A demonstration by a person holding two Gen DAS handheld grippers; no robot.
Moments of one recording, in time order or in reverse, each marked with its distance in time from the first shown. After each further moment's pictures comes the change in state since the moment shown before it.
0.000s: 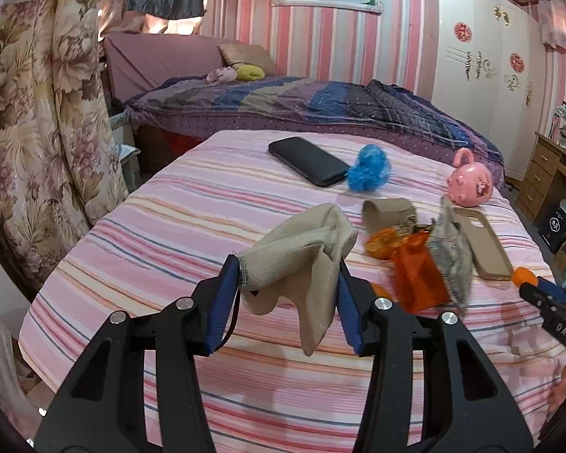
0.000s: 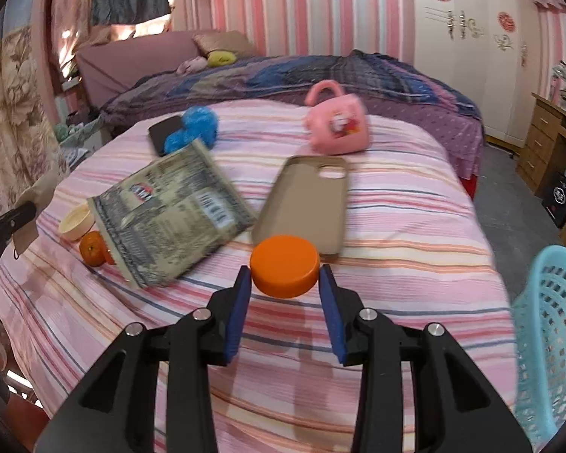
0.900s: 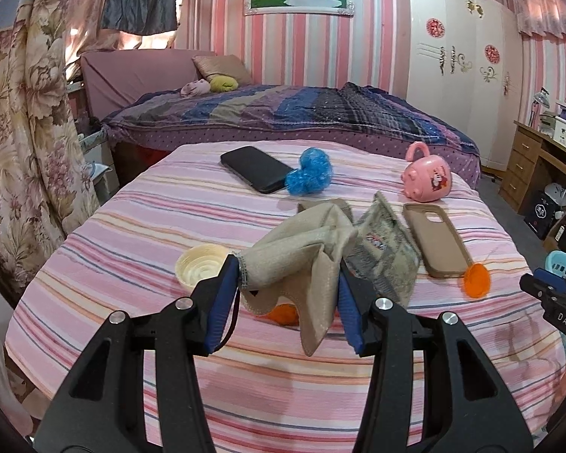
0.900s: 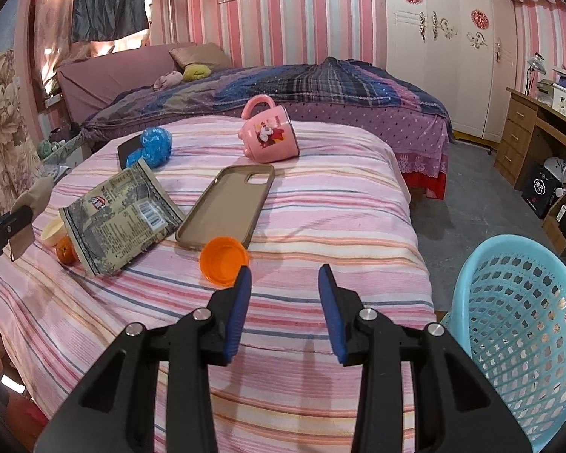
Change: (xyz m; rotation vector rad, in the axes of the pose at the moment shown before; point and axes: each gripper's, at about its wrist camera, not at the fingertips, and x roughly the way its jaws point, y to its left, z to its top) left arm -0.012 -0.054 -0.004 0.051 -0.020 -0.049; right arm -0.022 -0.065 -0.006 0.040 -0.020 -0.055
